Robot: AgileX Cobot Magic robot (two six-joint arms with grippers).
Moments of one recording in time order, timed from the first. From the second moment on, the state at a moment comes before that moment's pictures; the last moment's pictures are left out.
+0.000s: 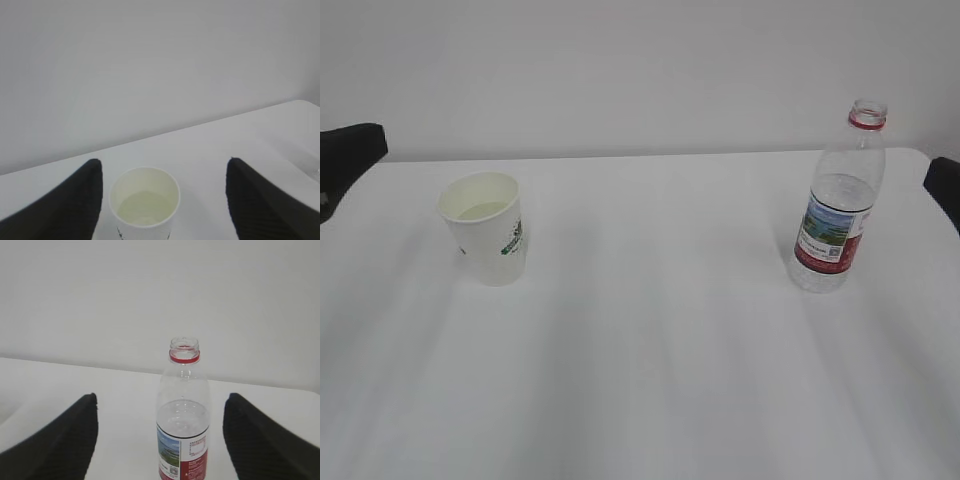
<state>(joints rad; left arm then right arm) -0.24 1.05 -0.43 0.38 -0.44 -0.38 0.12 0.89 -0.27 -0.27 -0.46 0.20</state>
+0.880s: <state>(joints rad) -0.24 0.51 -0.42 0.32 0.12 -0.38 0.12 0.42 -0.43 -0.27 0.24 0.20</state>
